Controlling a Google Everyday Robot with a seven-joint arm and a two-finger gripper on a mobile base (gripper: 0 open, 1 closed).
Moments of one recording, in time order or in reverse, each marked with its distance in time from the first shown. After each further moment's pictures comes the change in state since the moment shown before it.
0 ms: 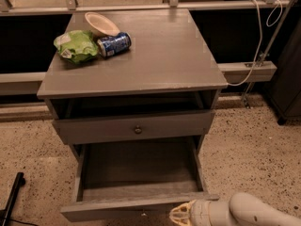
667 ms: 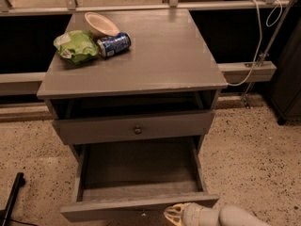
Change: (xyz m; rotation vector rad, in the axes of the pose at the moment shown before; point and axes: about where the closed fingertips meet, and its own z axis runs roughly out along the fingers) arm 0.040 -0.009 0.055 0.157 -0.021 0.131
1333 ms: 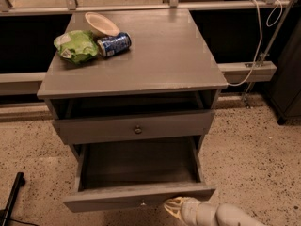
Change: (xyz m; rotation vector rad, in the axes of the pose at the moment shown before) arm 0.025 -0.031 0.026 0.114 -0.027 0.092
